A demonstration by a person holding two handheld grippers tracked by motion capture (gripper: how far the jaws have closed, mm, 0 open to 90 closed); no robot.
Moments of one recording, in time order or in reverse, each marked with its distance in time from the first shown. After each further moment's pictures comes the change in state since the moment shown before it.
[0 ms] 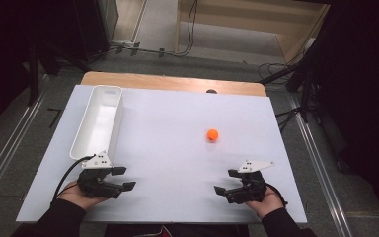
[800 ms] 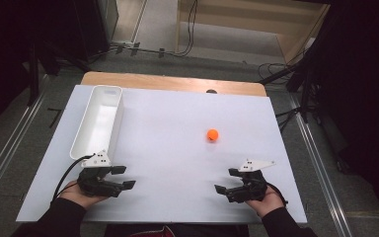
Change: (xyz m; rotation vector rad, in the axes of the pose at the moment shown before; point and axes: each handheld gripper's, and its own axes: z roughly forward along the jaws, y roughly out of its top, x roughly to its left) left arm 0.003 0.000 0.001 -0.002 -0.003 -0.004; right arm -0.003 0.000 -0.001 -0.010 0.001 0.001
